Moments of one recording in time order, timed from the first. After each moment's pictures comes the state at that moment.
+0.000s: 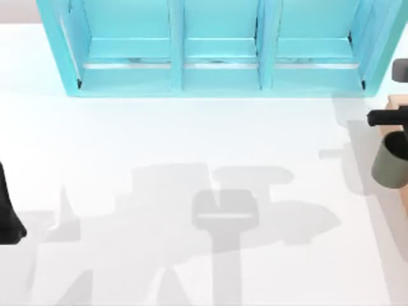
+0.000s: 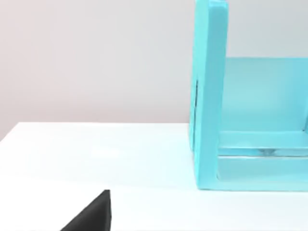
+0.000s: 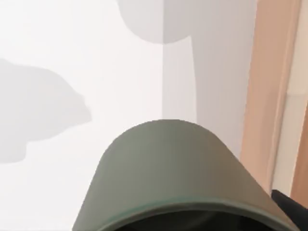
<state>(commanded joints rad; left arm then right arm) 0.00 0.00 0.00 0.00 0.00 0.00 0.17 1.76 1.42 -1.24 0.00 0.18</state>
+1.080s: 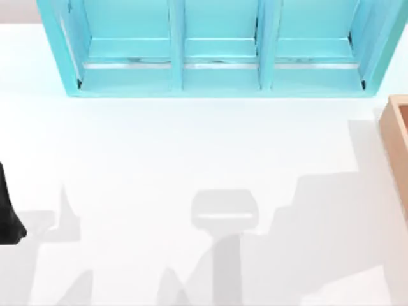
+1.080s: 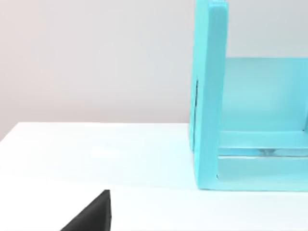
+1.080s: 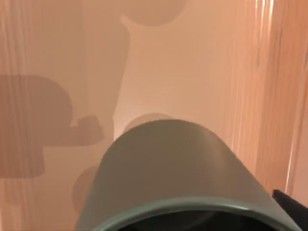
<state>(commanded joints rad) 0.00 0.00 0.00 0.00 0.00 0.00 -0.39 1.73 1.56 -1.31 0.01 -0.38</state>
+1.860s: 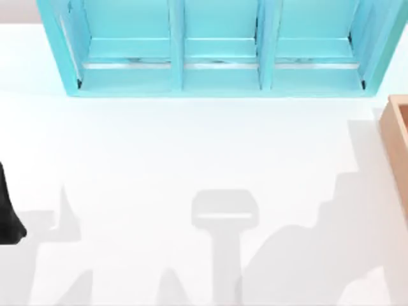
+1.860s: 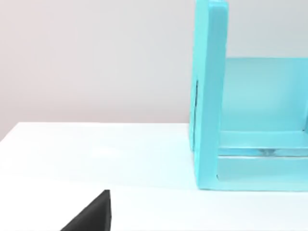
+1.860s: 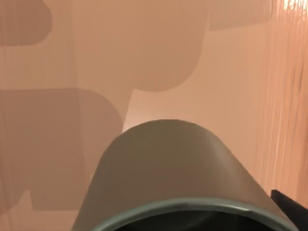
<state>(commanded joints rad) 0.00 0.00 0.00 0.00 0.00 0.00 -0.37 1.74 1.33 -1.06 0.02 -0.35</state>
